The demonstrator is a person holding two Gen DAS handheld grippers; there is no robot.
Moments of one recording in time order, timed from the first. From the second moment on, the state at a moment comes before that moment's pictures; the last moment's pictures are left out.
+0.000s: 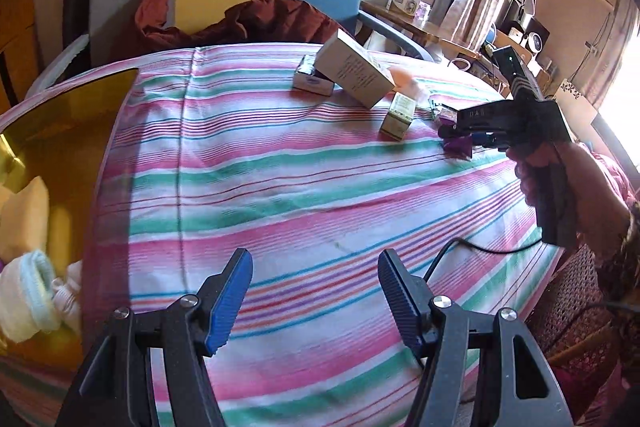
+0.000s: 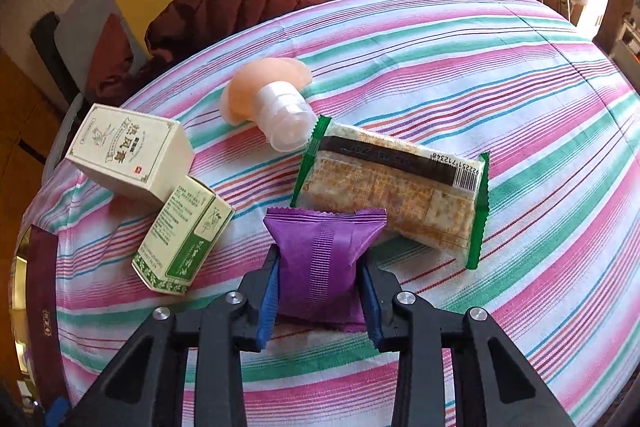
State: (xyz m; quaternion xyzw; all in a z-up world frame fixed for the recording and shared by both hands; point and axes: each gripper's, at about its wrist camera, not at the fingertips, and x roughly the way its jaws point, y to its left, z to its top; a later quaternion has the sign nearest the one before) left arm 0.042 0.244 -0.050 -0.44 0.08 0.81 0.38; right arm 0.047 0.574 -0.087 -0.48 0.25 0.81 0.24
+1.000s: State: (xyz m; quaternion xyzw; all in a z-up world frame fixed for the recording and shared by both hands) left arm -0.014 0.437 -0.083 -0.40 0.17 0.76 0.48; right arm 0.065 0.584 -0.086 -0.49 0.28 0.80 0.22
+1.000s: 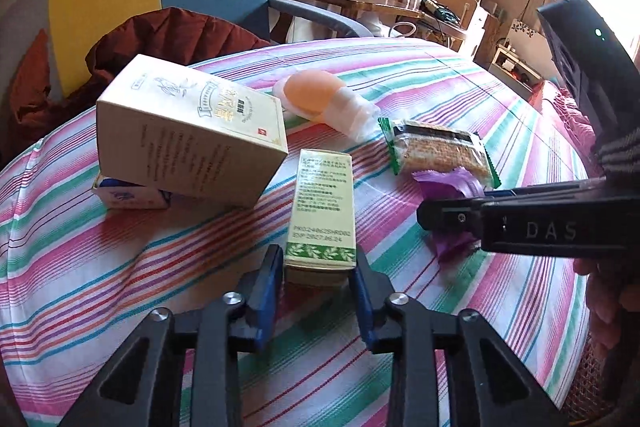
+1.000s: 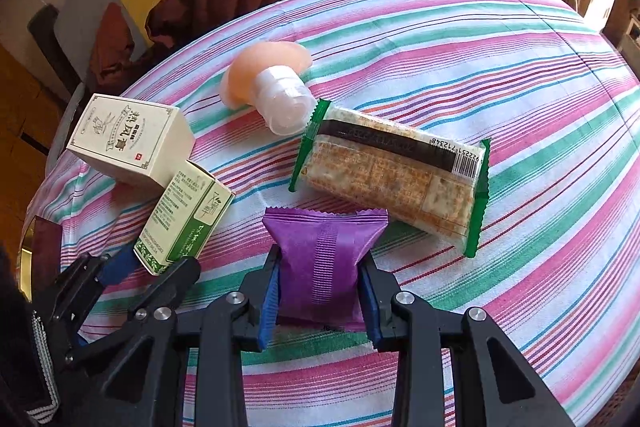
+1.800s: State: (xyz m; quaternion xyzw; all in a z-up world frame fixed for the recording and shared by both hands) left arm -0.022 0.410 -0.085 -0.41 0.16 0.79 0.43; right arm 0.061 0.561 -0.083 -0.50 0.23 0.80 0.23
